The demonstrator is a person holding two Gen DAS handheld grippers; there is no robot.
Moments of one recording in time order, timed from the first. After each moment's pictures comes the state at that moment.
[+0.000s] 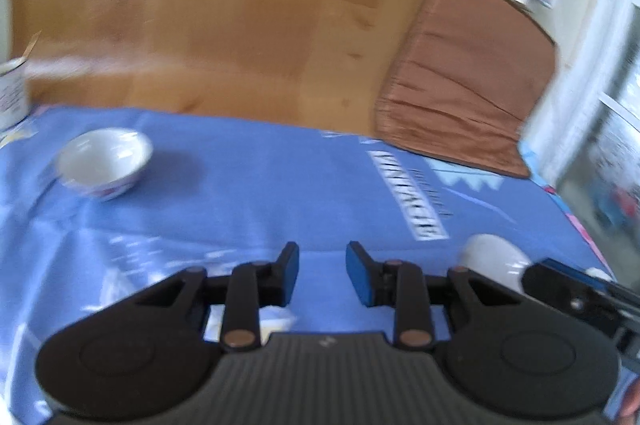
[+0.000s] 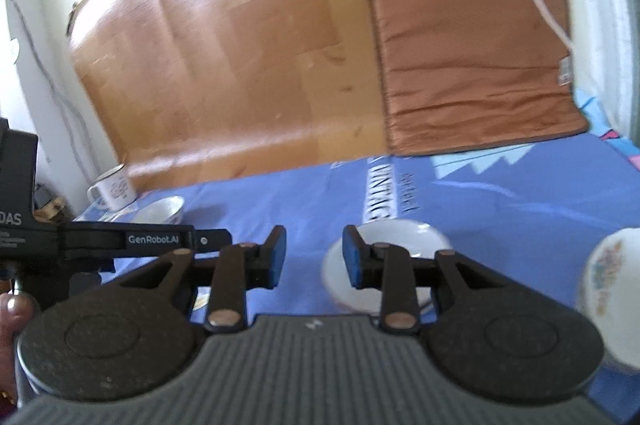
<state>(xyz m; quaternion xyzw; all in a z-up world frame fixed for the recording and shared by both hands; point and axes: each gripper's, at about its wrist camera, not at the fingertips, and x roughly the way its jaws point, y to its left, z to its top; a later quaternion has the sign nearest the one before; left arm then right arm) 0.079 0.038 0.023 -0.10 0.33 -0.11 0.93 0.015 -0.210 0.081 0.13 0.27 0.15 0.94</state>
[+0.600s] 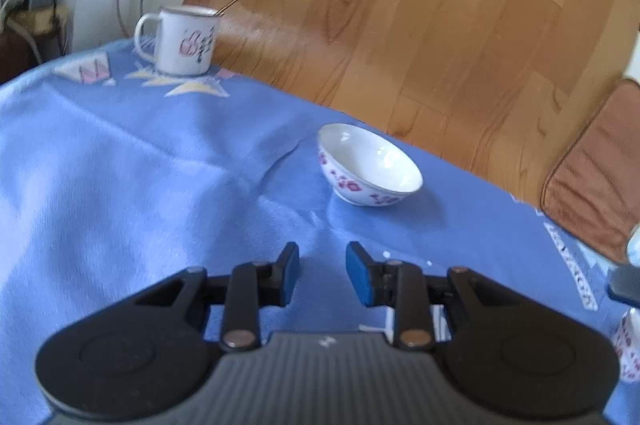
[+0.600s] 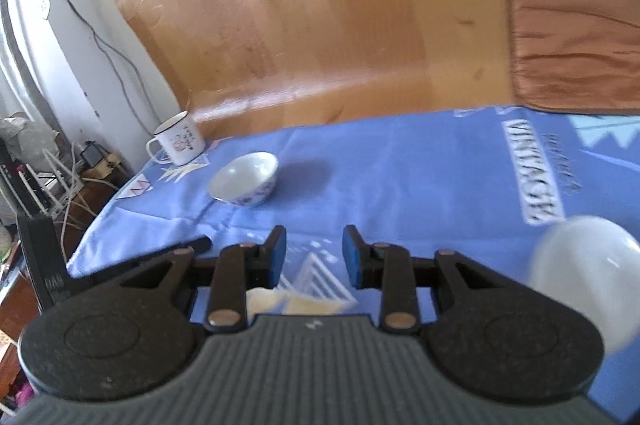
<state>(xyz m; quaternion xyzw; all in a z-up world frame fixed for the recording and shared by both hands) 0.072 0.188 -0.028 -0.20 0.29 0.06 0.93 0.083 -0.113 0.083 0.14 0.37 0.25 0.89</state>
